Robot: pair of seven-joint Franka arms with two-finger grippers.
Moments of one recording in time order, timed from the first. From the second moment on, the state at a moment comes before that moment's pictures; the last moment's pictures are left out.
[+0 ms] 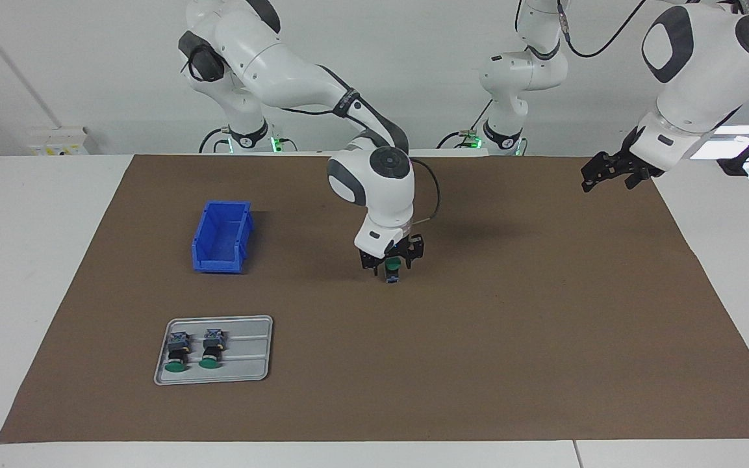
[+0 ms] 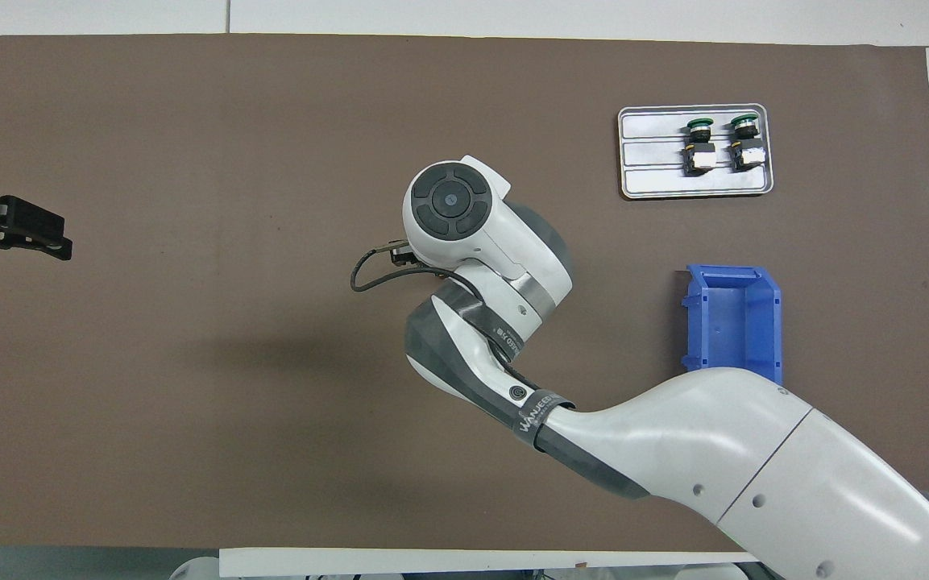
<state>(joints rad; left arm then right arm) 0.01 -0.01 -0.08 -1.67 -0.02 1.51 -0.05 0.24 0.60 0.49 -1.55 -0.30 2.14 0.64</state>
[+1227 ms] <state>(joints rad) 0.01 -0.01 -0.08 -1.67 -0.02 1.51 -0.05 0.24 0.59 0.49 -1.47 -0.30 2.01 0.67</state>
